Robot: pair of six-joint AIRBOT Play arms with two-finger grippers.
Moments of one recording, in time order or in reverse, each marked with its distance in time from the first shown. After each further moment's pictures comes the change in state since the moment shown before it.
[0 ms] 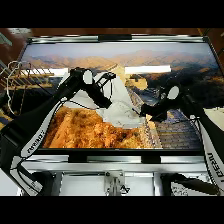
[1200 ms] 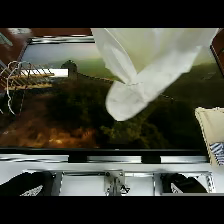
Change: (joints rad) left arm -0.001 0.710 0.265 -0.098 0.449 0.003; right arm 0.053 0.463 0.866 -0.124 -0.162 -0.234
